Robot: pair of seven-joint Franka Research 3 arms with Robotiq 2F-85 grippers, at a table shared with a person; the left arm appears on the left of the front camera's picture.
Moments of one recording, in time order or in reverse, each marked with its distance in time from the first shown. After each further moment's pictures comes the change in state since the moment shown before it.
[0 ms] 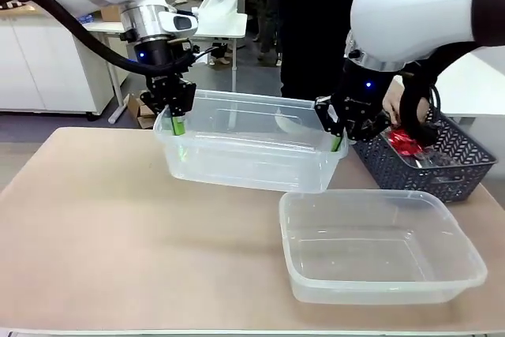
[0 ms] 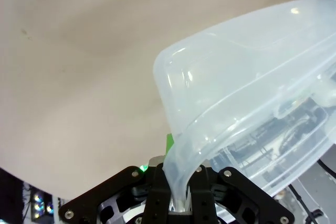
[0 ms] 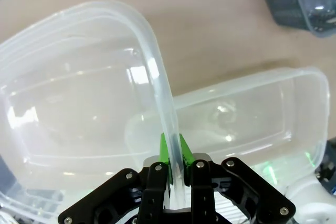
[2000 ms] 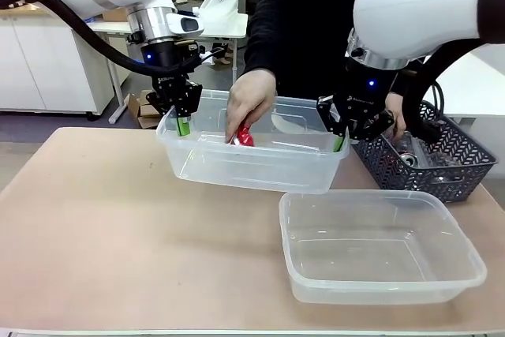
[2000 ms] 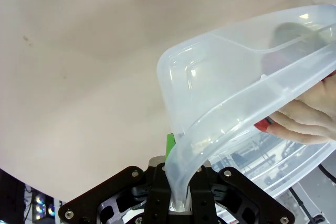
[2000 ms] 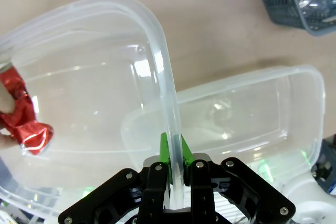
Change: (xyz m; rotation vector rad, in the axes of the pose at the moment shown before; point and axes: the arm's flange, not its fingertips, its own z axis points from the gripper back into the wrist) left arm 0.003 -0.008 -0.001 0.019 -0.019 -0.002; right arm -0.001 -0.003 0.003 -0.011 0.006 0.009
